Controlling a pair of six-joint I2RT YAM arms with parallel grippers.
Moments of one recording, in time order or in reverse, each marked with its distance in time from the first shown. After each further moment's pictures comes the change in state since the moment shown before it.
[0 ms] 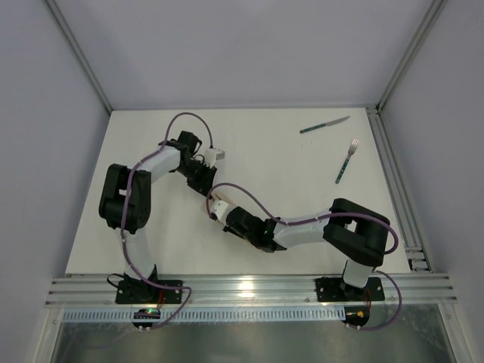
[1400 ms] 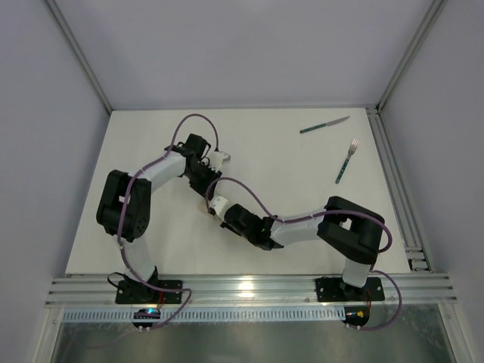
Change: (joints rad) left arm -0.077 -0.080 -0.037 0.050 -0.188 -0.052; right arm -0.020 0.046 0.027 0.066 0.007 0.035
